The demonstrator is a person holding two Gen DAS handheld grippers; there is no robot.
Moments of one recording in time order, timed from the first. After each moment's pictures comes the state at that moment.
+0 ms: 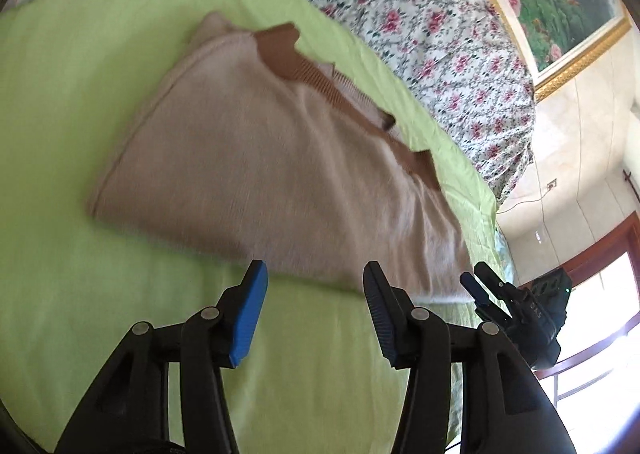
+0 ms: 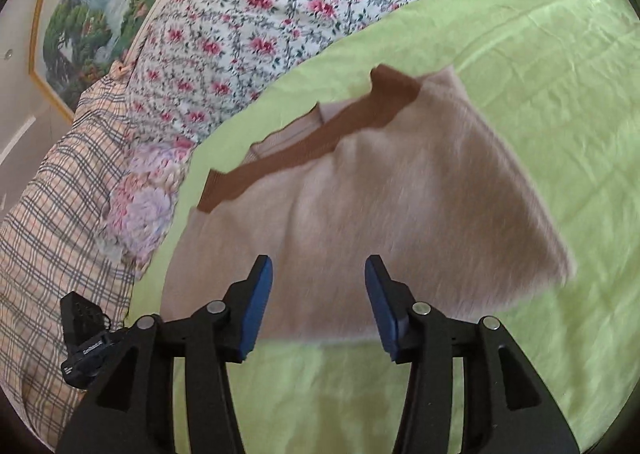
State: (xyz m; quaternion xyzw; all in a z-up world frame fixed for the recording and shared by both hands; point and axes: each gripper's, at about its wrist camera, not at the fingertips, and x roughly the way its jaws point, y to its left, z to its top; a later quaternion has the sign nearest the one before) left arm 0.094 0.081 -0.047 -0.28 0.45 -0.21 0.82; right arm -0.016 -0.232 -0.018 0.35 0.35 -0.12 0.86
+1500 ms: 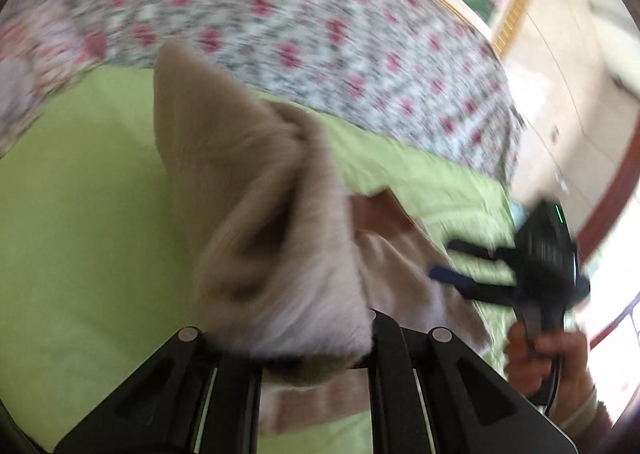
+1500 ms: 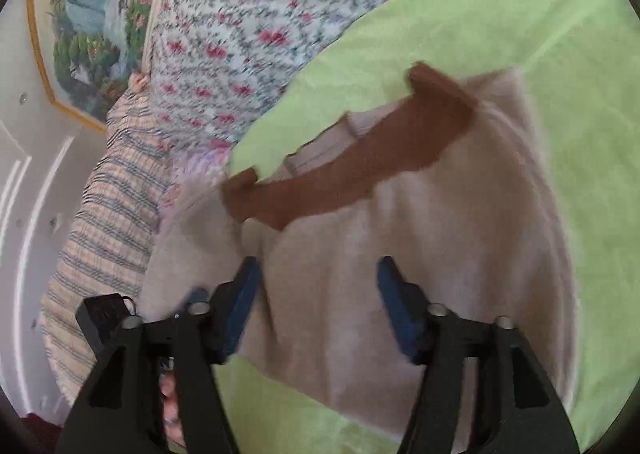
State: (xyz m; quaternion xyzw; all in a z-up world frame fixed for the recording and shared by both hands) left arm 0.162 -0.070 0.025 -0.11 0.34 -0.23 0.91; right arm 0.077 -0.331 -0.019 0.46 0.37 0.05 0.81
